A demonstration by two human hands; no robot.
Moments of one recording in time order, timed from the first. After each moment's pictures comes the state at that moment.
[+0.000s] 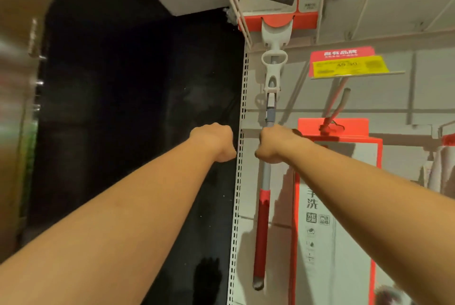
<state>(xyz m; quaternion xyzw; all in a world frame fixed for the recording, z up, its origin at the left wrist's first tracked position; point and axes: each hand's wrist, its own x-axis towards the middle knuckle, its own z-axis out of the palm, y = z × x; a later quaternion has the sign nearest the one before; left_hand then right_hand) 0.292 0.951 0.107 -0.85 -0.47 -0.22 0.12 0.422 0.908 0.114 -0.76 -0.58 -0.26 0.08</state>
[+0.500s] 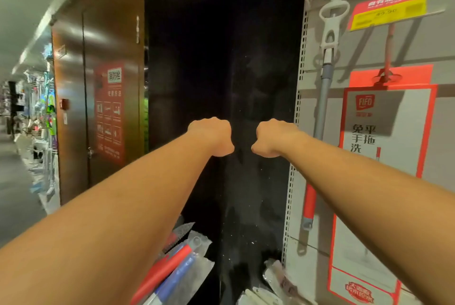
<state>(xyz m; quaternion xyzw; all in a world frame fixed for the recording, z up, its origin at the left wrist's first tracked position) 0.193 0.851 0.030 -0.77 -0.62 -0.14 0.12 0.330 0.856 0.030 -0.67 -0.72 -0.18 0.09</state>
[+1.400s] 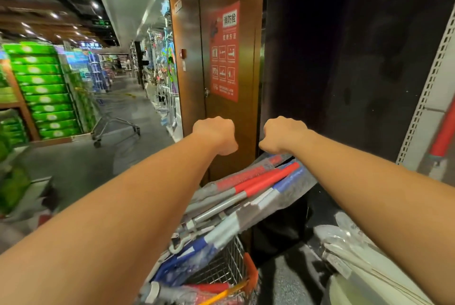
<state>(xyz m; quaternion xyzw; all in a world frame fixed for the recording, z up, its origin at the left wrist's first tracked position) -0.020 0.684 -0.096 -0.65 -0.76 -0.02 0.09 0.118 0.730 -0.098 -0.53 -0.84 -0.06 0.06</state>
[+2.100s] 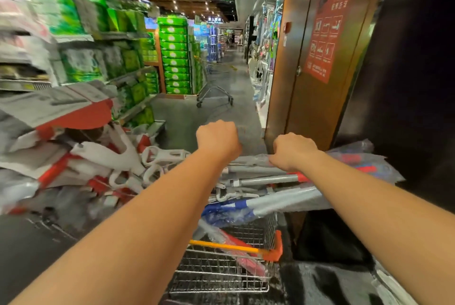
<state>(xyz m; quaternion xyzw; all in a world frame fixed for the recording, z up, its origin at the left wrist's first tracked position) -0.003 0.609 -0.171 -0.39 -0.91 -0.04 0.13 0.098 0.732 -0.179 -0.31 -0.95 -0.02 -0.01</state>
